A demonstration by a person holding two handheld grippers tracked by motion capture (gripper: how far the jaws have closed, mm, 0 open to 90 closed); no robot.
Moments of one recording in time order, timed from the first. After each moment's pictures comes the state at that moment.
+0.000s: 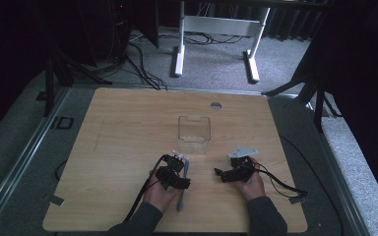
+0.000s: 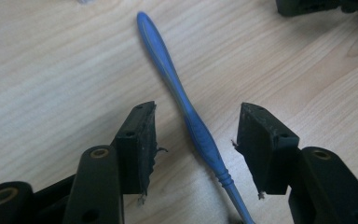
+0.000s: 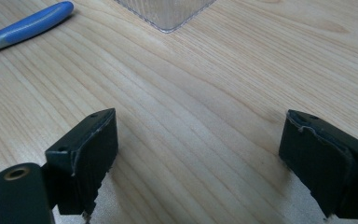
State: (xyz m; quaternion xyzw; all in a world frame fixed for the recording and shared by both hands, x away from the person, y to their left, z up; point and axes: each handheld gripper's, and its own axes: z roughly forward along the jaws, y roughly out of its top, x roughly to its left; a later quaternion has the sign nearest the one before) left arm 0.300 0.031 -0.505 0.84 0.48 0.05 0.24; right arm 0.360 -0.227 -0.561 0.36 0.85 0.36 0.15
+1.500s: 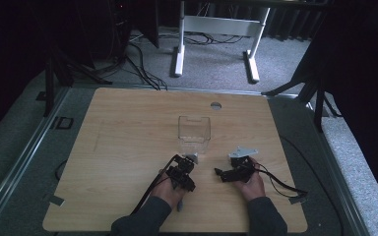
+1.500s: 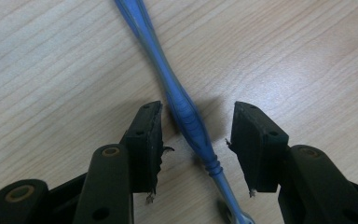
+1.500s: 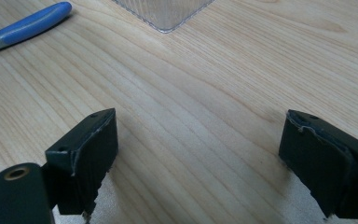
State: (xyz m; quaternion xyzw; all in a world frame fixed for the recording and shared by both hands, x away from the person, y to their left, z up) left arm 0.314 0.000 -0.513 0.87 0.48 0.02 0.11; right arm 0.360 -0.228 -0.561 0.36 0.85 0.35 0.15
